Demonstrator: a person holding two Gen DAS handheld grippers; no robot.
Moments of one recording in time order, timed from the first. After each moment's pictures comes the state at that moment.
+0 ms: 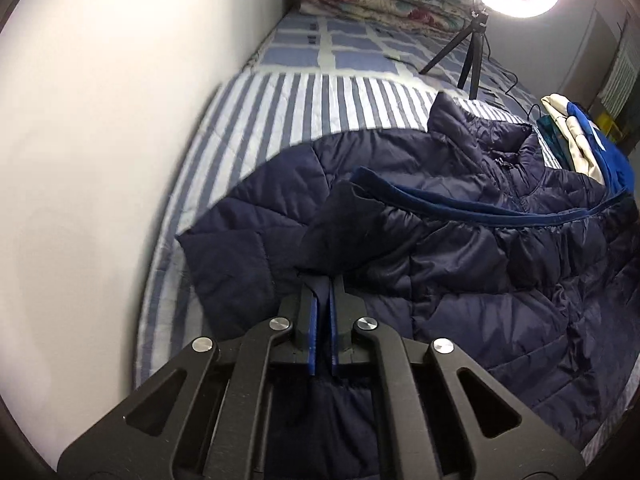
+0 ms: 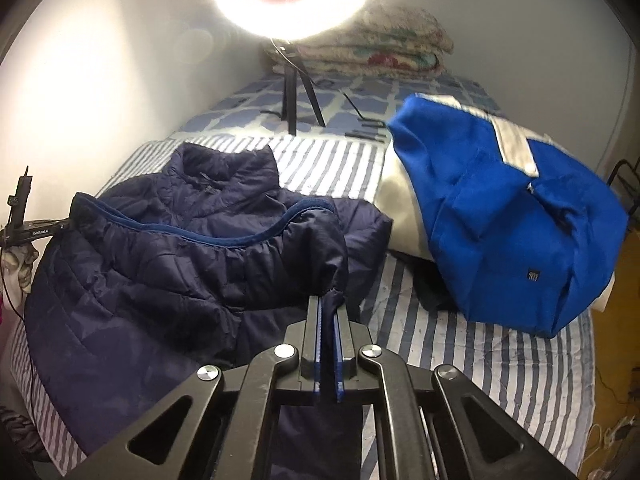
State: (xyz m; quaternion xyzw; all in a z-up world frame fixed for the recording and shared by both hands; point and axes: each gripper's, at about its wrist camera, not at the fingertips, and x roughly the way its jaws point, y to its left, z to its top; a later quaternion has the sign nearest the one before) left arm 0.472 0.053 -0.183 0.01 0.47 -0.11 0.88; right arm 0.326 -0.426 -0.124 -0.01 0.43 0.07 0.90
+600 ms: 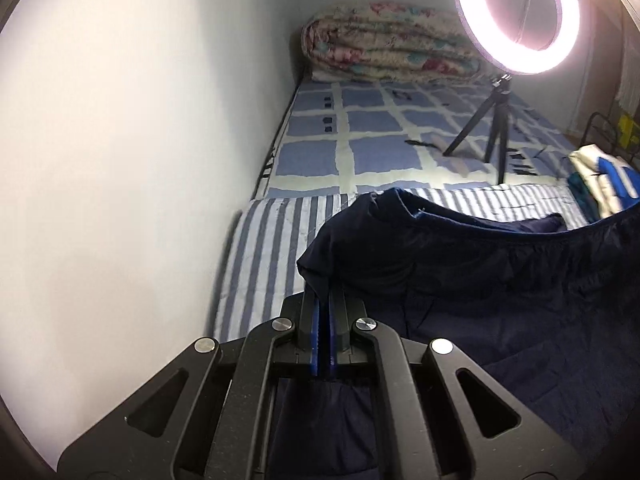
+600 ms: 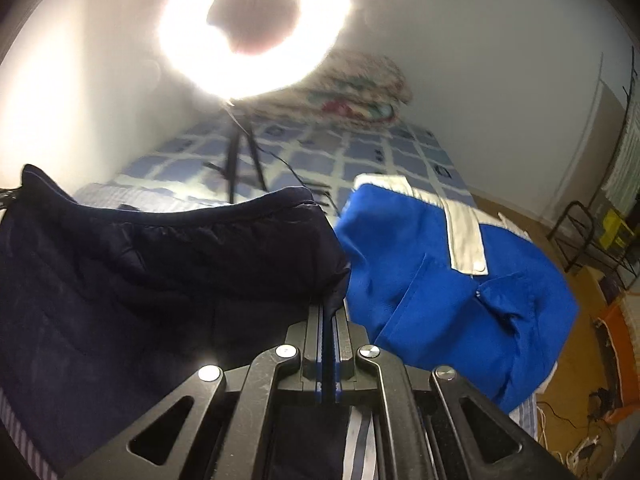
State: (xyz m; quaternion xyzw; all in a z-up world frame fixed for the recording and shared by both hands) left arm 0.578 0.015 -0.120 0.07 0.39 -0.06 0.91; right arm 0.411 -0.432 -0.097 -0.06 0.38 -0.03 0.92
